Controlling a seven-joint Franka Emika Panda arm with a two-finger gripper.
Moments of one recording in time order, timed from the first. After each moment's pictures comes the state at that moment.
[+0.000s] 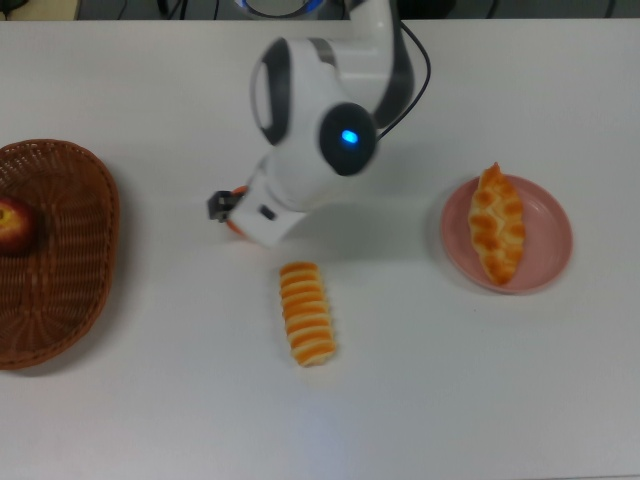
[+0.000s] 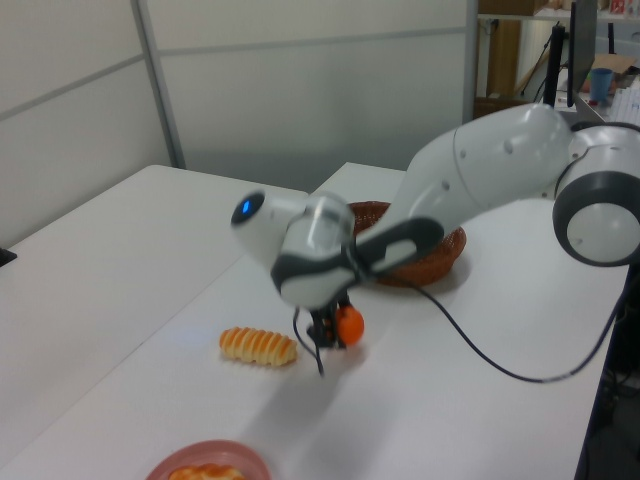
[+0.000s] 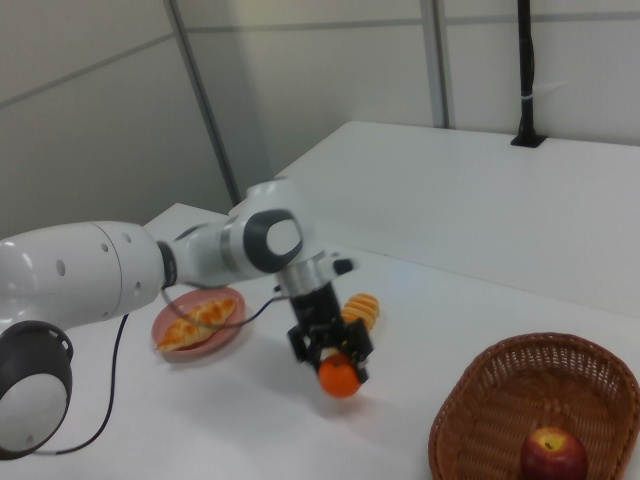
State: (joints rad) arm 0.12 0.54 0.00 -1.50 -0.35 1.80 0.02
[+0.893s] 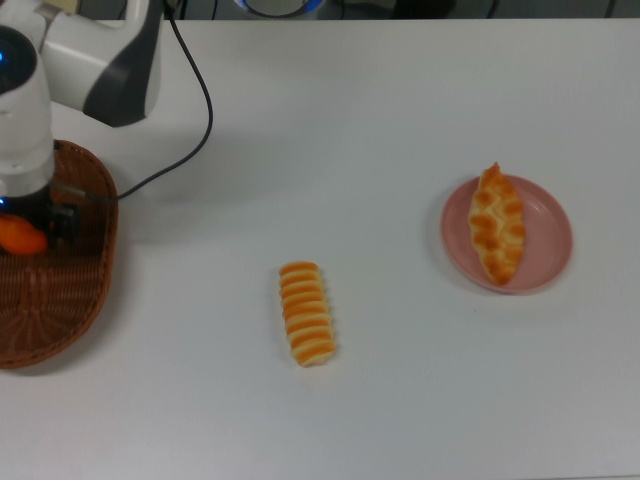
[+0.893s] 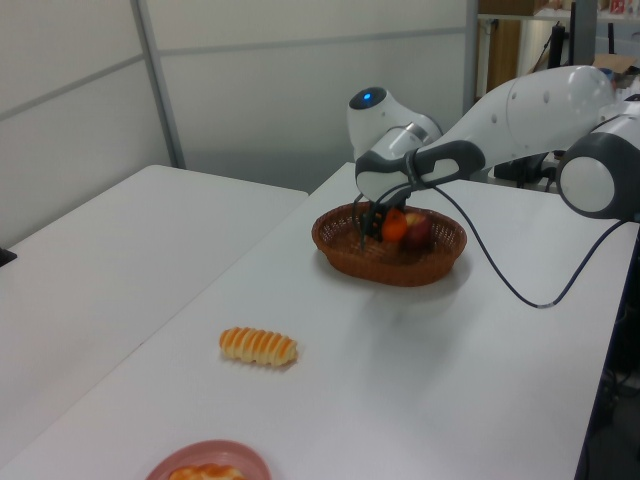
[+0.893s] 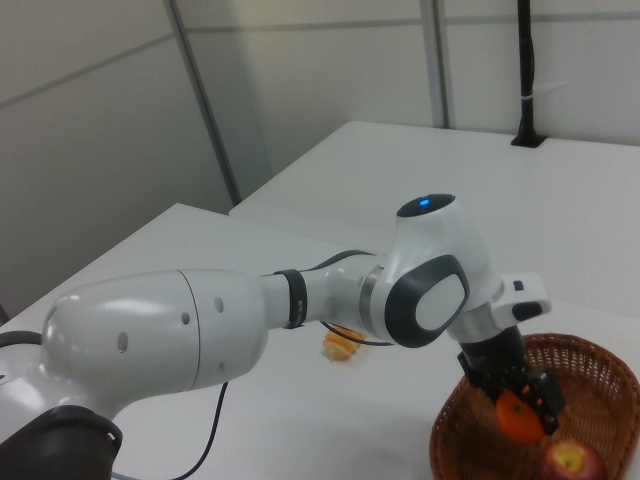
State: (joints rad) arm -0.29 0.59 -0.01 -1.42 -0.35 2.15 0.02
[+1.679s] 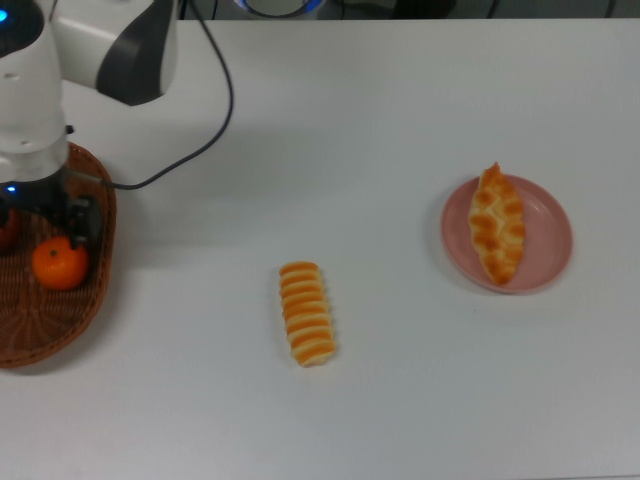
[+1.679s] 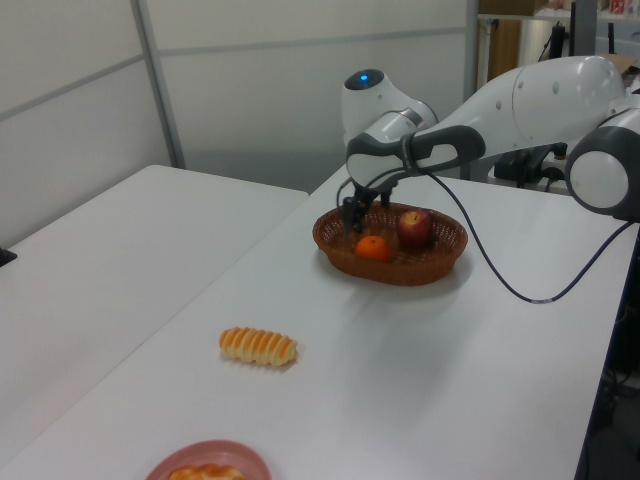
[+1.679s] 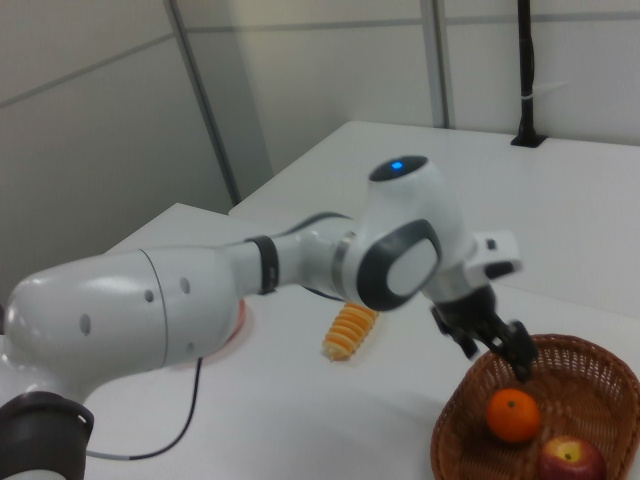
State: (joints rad) arm -0.26 0.52 0.02 -1.42 -0.25 2.15 0.03
